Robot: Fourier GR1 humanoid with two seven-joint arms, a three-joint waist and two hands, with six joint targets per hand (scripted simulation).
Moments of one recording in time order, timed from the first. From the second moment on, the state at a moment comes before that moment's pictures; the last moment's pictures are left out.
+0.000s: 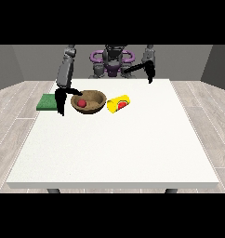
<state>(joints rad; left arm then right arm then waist) -0.66 0.01 -0.09 -1.36 -0.34 0.17 -0.09 -0.61 -0.35 -0.38 -0.54 -0.27 0.26 -0.50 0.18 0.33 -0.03</state>
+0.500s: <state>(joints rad) -0.60 0.05 -0.04 -1.32 -0.29 0.12 -0.12 -0.68 -0.25 -0.37 -0.51 -0.29 0.17 -0.39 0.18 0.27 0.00</state>
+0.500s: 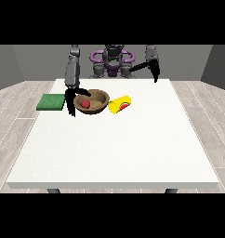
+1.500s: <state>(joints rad) -0.55 0.10 0.06 -1.25 -0.23 0.09 -0.17 -0.74 -0.29 -0.26 -0.47 -0.16 -0.08 -0.10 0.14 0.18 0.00</state>
